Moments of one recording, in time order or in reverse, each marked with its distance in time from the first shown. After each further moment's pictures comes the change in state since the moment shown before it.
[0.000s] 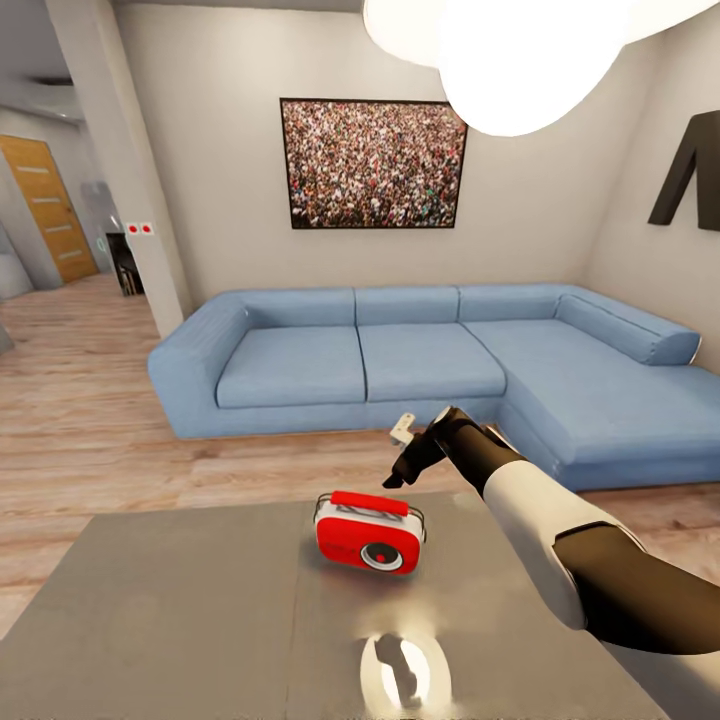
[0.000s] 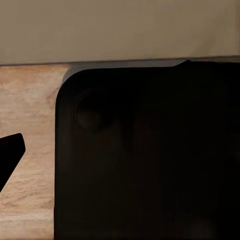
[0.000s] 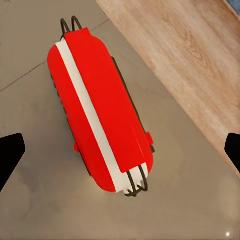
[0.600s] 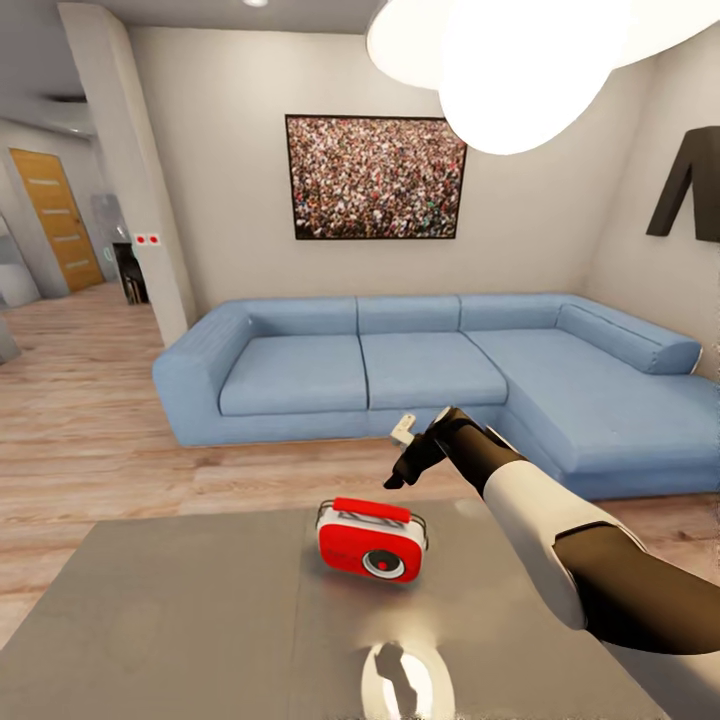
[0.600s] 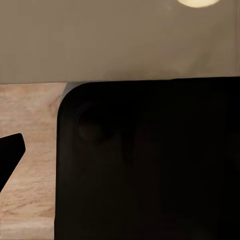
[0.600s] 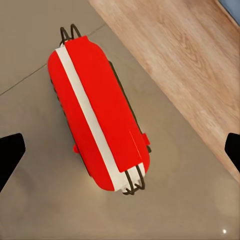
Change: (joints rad) left arm 0.000 0.001 0.000 0.000 0.000 0.000 0.000; right arm 0.000 0.000 0.000 0.000 -0.001 0.026 -0.001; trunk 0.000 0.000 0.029
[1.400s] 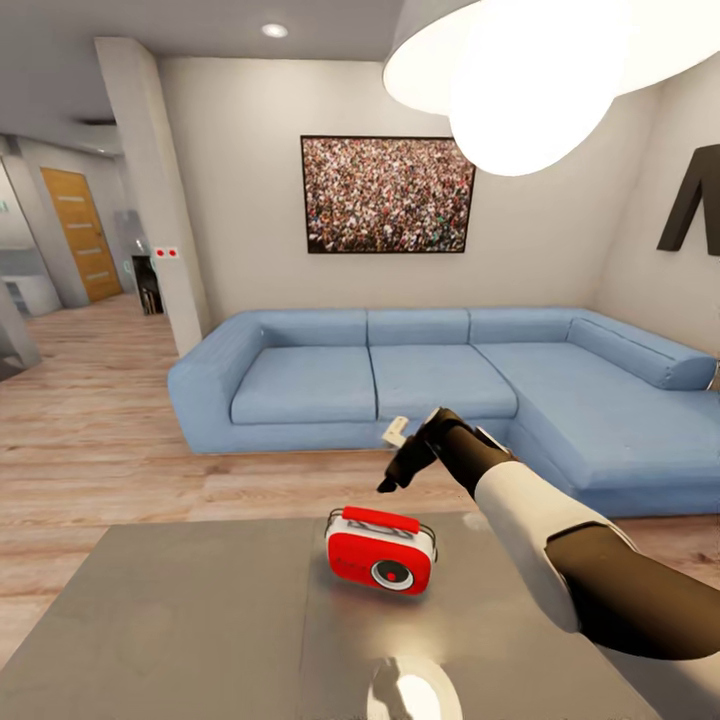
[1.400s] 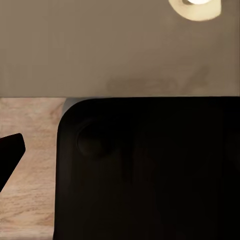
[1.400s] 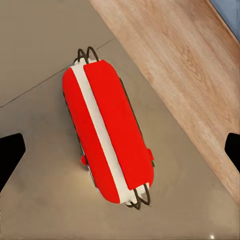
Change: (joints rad) left arm 0.000 0.000 0.000 0.000 0.000 0.000 0.000; right arm 0.000 0.027 0.037 -0.002 0.002 0.029 0.002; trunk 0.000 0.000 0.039
